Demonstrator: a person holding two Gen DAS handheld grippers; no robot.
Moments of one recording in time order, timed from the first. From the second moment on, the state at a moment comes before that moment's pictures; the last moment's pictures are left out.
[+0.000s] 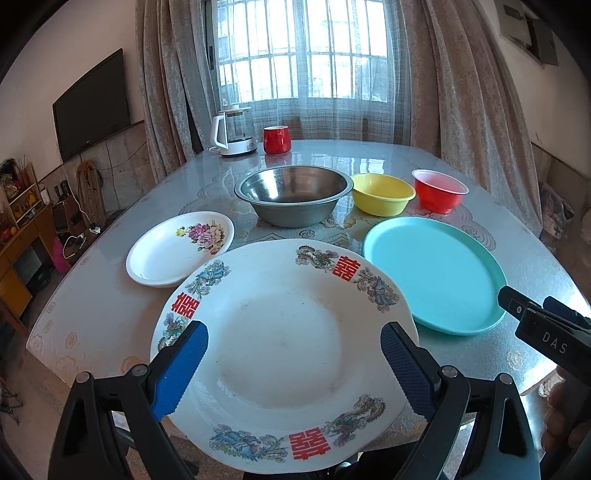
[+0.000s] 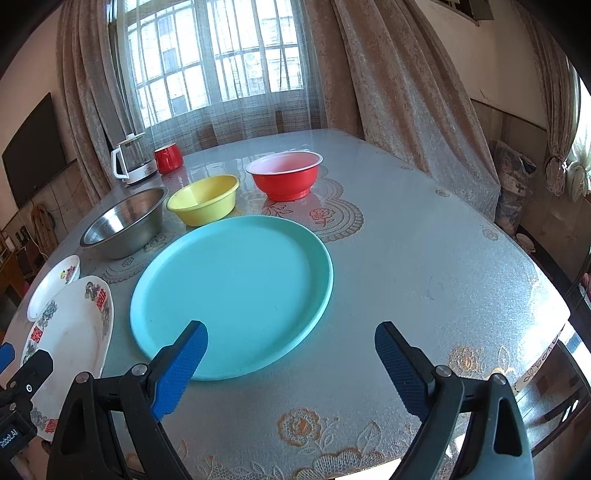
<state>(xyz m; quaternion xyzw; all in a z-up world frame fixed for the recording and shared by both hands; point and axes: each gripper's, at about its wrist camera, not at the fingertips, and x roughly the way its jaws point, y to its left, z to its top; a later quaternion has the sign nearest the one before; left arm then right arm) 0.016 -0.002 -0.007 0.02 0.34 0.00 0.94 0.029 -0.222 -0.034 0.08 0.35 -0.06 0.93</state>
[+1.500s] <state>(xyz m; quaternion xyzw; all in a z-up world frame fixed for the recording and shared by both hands) 0.184 -0.097 -0.032 0.10 0.47 -0.17 0.86 0.092 -0.245 -0.055 0.05 0.40 -0.06 0.92</state>
